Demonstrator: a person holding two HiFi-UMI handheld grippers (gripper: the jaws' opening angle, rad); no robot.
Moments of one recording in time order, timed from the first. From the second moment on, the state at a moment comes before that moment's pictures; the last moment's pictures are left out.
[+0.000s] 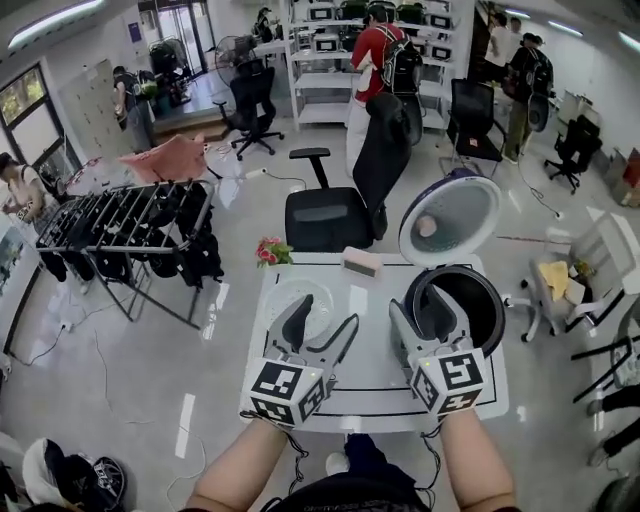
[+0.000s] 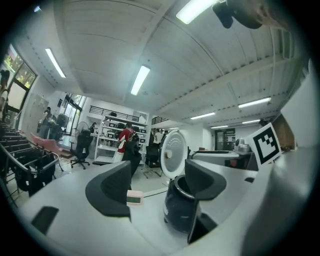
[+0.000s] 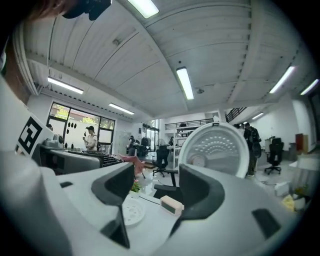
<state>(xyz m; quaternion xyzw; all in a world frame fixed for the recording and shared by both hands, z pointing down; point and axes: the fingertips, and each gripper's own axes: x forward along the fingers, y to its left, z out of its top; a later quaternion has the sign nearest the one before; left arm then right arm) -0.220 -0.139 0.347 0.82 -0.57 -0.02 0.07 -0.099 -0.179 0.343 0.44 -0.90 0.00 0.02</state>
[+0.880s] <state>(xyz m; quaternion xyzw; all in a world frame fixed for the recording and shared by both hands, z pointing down) -0.035 -0.164 0.378 0.88 -0.47 0.02 0.11 0.135 -0.171 0.376 0.59 -0.80 0.07 0.06</state>
